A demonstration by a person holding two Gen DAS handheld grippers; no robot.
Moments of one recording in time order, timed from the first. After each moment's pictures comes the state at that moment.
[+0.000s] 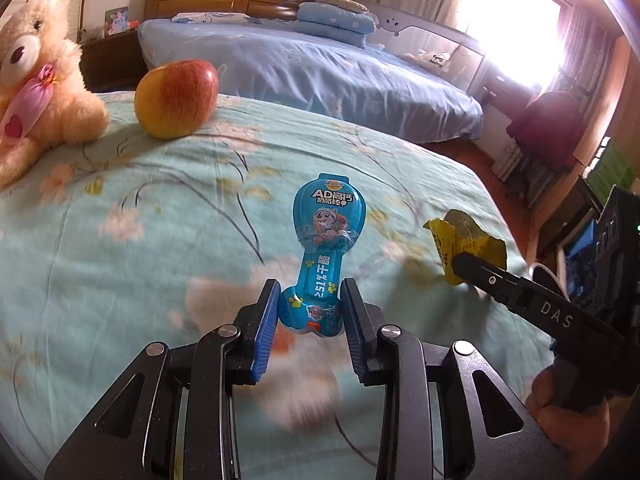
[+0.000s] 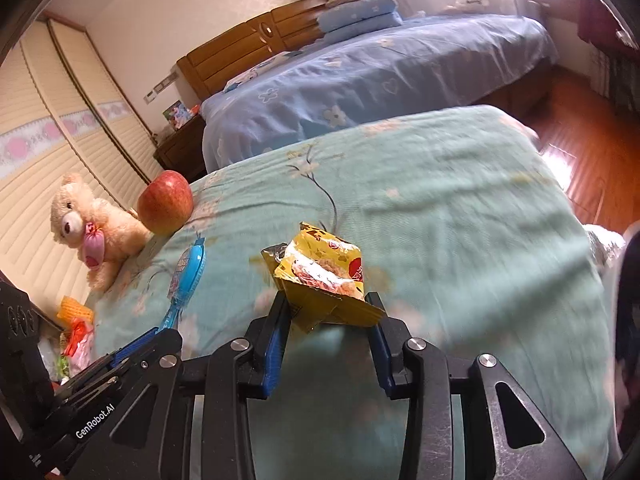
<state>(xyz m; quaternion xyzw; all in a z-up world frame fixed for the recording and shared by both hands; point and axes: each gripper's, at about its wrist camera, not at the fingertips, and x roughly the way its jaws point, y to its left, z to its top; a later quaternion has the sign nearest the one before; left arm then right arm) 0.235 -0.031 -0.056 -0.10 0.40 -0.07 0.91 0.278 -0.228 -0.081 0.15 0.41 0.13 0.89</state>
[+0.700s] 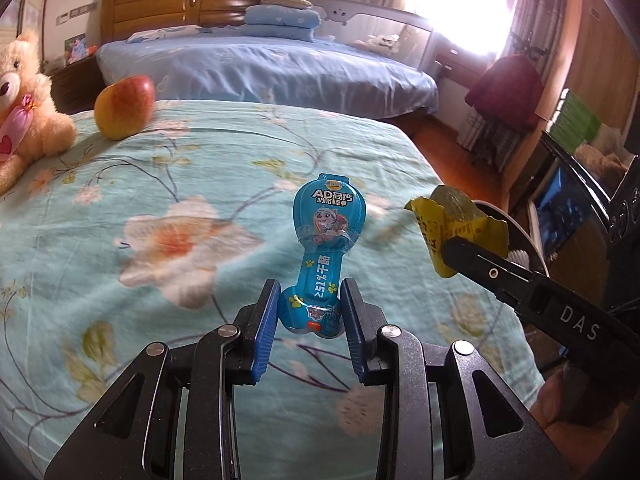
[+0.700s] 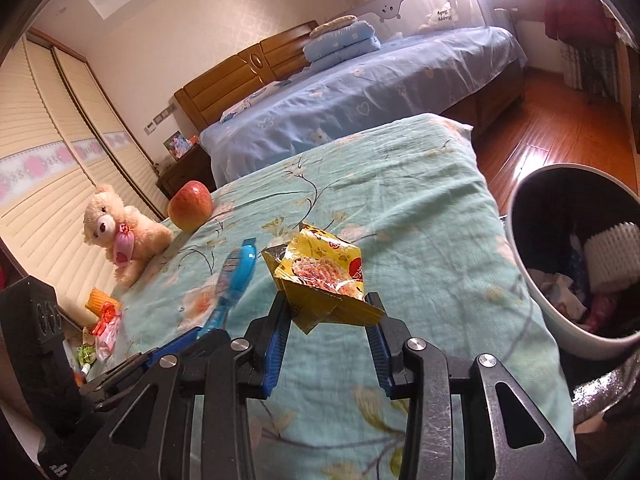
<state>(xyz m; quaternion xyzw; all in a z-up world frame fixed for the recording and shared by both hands) 0.168 -0.092 -0.045 -0.05 0.39 -0.13 0.91 0.176 -0.260 -0.059 0.18 0.36 0.11 0.91</state>
